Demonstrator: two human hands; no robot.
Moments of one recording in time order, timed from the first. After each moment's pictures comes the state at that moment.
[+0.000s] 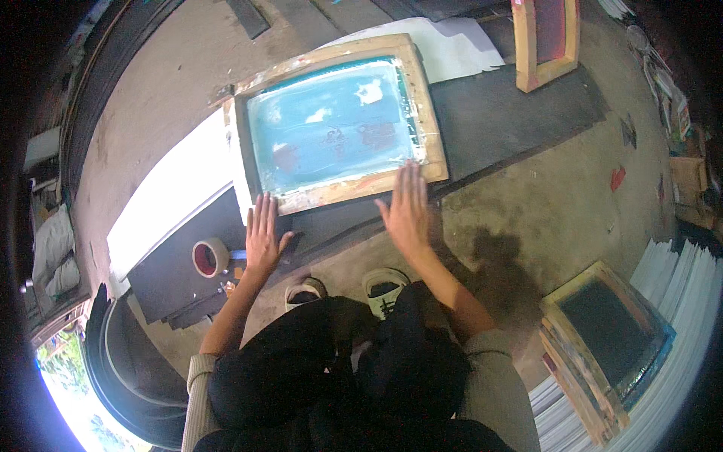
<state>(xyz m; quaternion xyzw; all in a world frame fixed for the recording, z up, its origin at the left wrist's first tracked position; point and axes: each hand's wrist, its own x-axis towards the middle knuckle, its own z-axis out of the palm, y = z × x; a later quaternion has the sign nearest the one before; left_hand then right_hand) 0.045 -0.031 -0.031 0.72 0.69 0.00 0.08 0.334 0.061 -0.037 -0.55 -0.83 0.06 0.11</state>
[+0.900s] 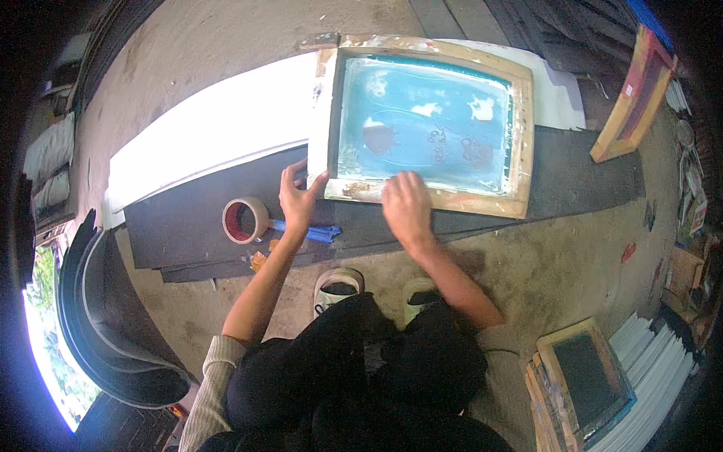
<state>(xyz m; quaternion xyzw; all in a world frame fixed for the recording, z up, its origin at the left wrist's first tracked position) 0.001 -0.013 -0.042 0.28 0.83 0.43 0.23 0.184 0.066 -0.040 -0.37 -0.90 0.08 0.20</state>
